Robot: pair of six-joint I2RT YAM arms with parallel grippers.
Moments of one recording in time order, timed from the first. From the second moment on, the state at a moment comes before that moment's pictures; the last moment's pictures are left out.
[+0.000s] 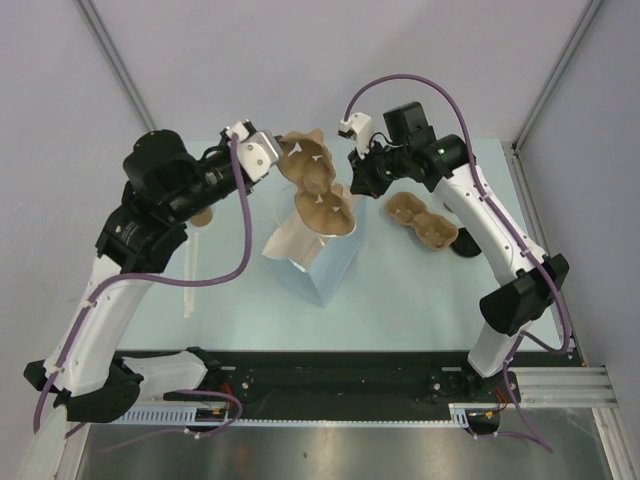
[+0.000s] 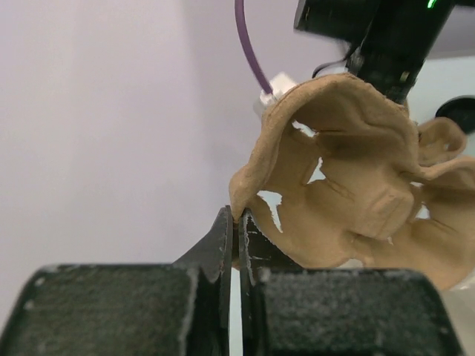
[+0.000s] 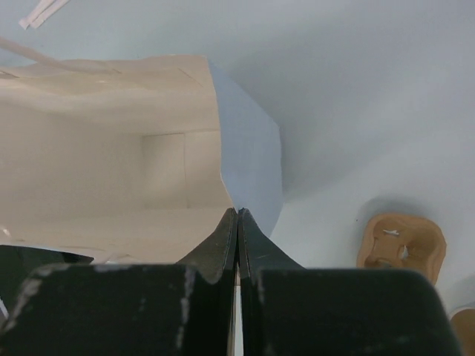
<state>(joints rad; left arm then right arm) -0.61 1.17 1.75 -0.57 0.25 0.63 0.53 1.74 1.97 -0.96 -0.43 -0.30</state>
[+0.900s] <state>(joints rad) -0.69 1.06 1.46 -0.48 0.14 0.79 0.55 1.70 1.90 -0.84 -0.48 -0.27</state>
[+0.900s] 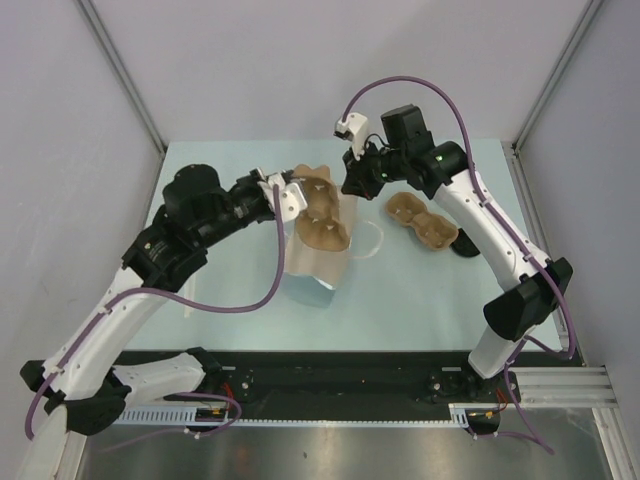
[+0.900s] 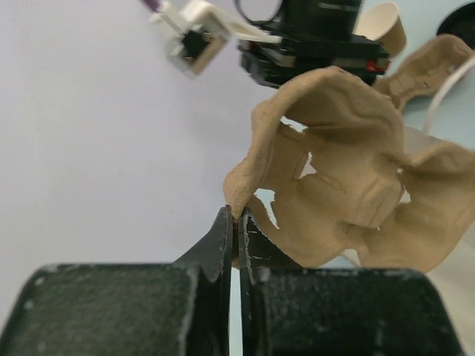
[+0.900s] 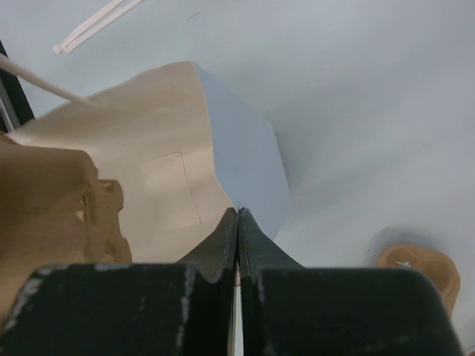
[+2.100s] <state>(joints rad) -0.78 1.27 1.18 -0.58 0.03 0.81 0.58 1.70 1.90 -0.84 -0.54 -0.28</state>
